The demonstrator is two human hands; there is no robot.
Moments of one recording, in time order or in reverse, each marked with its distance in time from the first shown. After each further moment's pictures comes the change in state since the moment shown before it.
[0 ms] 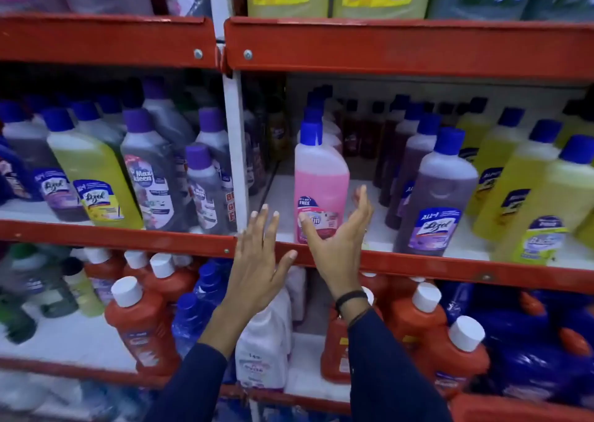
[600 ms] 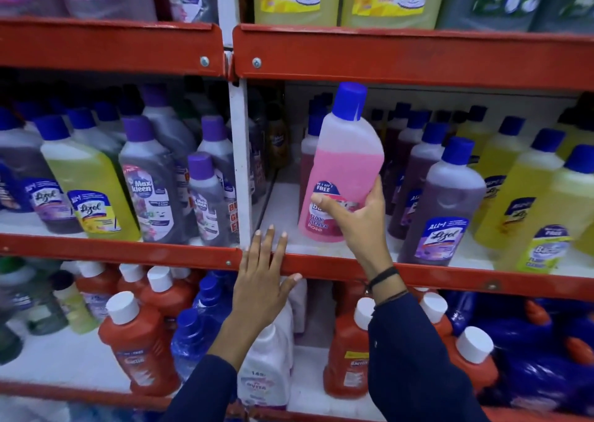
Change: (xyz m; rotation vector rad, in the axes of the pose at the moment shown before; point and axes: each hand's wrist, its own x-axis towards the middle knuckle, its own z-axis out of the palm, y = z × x) left_hand -0.001 -0.018 0.020 0.220 -0.060 0.010; right_hand 0.051 -0.031 -0.019 0.441 -0.178 0.155
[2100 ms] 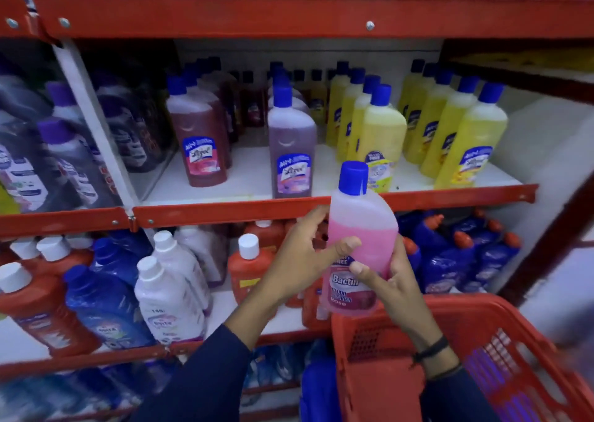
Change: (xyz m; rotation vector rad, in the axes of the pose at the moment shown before) left_hand -0.044 0.286 -0.068 -1.354 -0.330 0.121; right_hand -0.178 -0.040 -0.266 -0.103 -0.055 0.154
